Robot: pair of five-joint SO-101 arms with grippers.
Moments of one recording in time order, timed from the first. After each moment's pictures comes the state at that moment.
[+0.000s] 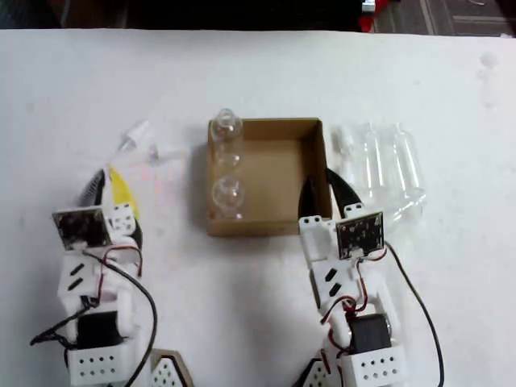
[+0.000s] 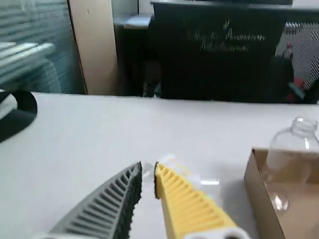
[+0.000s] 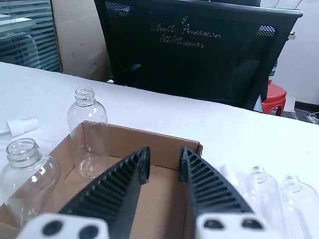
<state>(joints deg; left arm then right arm) -13.2 -103.9 97.1 28.2 1.5 -13.8 -103.2 96.4 22.6 7.4</state>
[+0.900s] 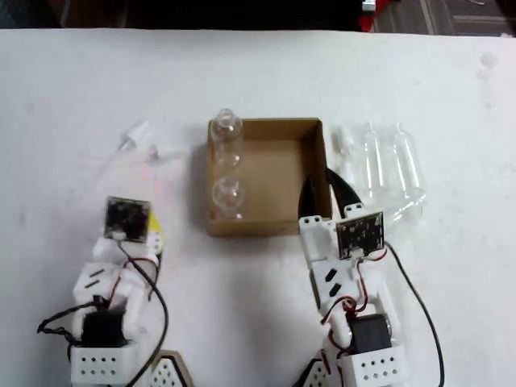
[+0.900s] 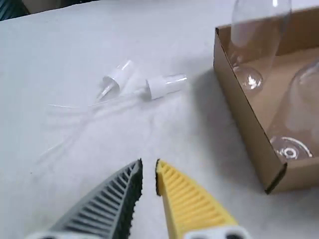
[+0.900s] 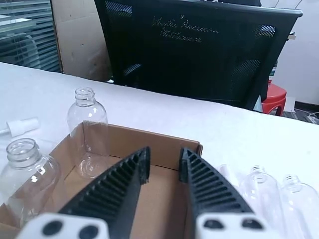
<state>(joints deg) -6.5 -103.9 97.1 49.5 -8.9 -13.9 -103.2 96.4 22.6 7.4</state>
